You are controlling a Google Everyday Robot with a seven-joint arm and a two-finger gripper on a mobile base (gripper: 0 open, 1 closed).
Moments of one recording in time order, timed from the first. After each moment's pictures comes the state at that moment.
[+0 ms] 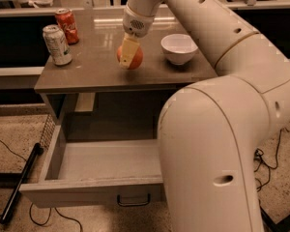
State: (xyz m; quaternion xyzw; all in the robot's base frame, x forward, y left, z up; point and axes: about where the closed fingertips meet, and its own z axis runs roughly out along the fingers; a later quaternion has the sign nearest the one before) arm 0.714 0.042 0.877 -0.66 0.72 0.08 0.17
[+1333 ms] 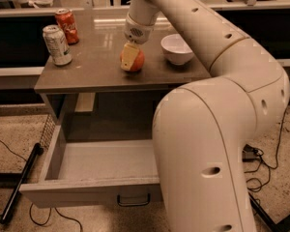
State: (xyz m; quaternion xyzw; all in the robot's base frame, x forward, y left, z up) arm 0.733 0.036 0.846 -0.63 0.76 0.07 0.16
